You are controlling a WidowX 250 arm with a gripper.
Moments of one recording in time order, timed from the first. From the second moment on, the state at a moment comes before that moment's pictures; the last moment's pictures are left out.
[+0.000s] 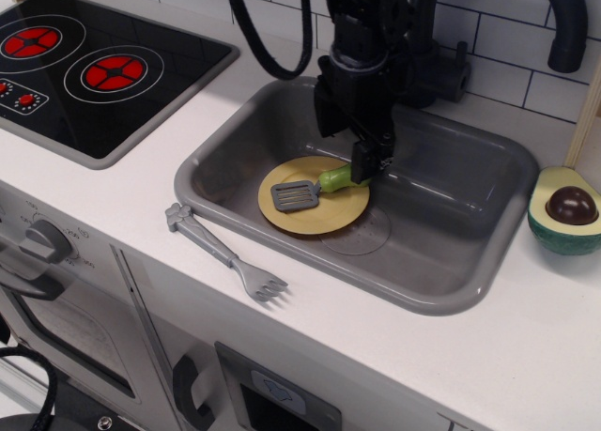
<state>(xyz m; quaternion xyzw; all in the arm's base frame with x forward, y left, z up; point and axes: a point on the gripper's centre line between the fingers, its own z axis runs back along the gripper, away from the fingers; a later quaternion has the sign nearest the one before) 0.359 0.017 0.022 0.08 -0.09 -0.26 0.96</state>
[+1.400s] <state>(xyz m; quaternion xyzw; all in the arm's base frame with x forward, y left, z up) 0.358 0.027 -0.001 0.09 -0.07 -0.22 0.97</state>
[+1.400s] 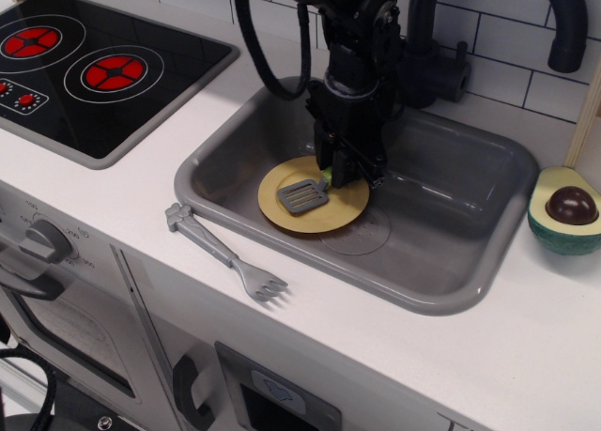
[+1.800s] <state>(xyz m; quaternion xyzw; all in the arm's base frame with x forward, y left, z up) 0.359 0.028 0.038 0.11 -0.13 -0.20 0.97</state>
